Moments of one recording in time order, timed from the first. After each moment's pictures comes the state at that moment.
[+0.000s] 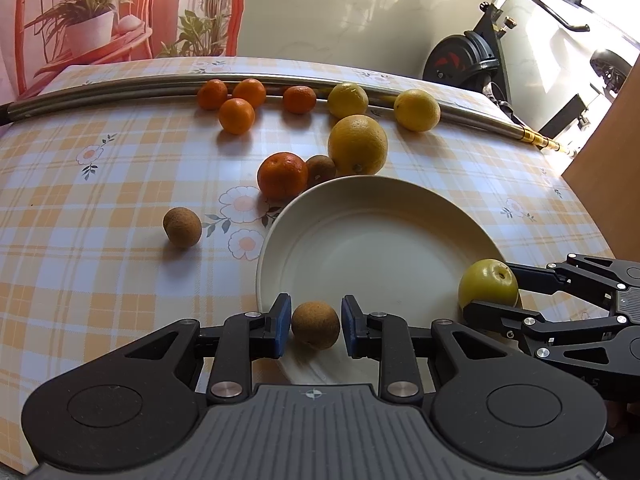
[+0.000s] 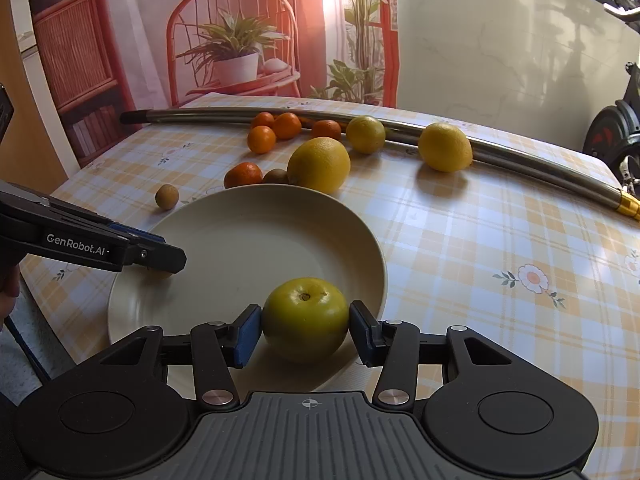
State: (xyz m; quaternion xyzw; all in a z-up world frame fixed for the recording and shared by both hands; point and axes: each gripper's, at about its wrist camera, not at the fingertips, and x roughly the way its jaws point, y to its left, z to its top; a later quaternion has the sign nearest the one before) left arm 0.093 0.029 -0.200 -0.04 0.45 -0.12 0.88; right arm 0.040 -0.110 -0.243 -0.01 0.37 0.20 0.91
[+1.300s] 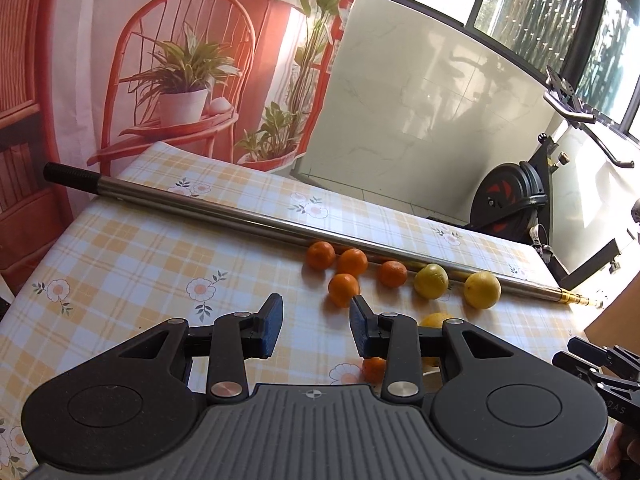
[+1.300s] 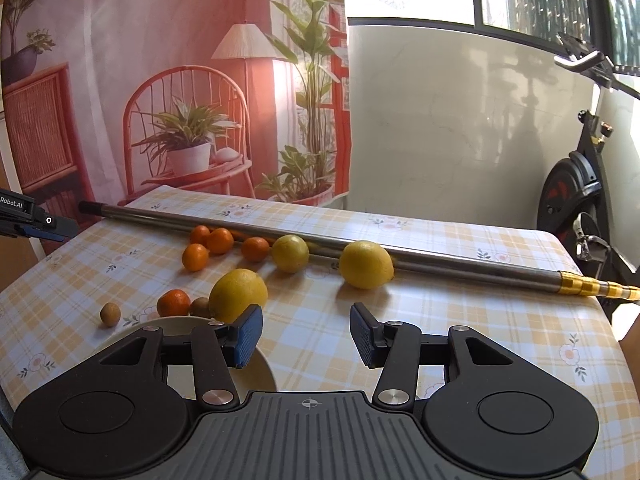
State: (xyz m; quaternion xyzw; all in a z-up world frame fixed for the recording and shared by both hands) left arm 0.131 0.110 -0.111 -0.12 0.34 -0.02 0.93; right arm 0.080 -0.161 -0.193 0.01 0.26 0.14 0.95
